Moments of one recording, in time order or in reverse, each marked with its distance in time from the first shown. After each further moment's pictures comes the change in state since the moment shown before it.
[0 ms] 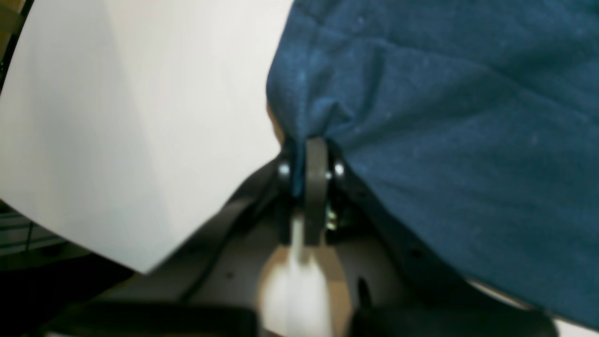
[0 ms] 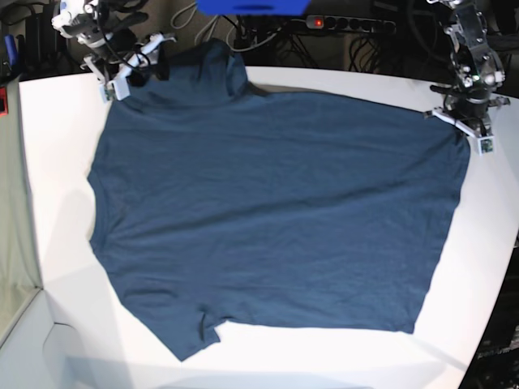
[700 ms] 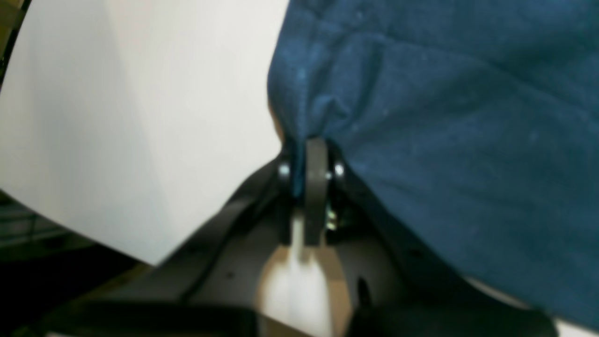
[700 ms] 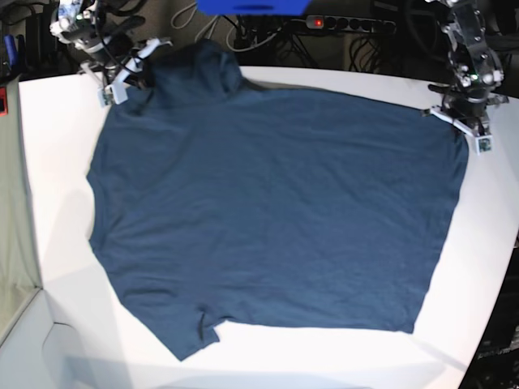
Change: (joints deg) left arm 0.7 2.5 -0.3 4.2 0.7 0.1 3.4; right arm 1.1 2.5 0.3 1.3 -2.6 0.0 1.3
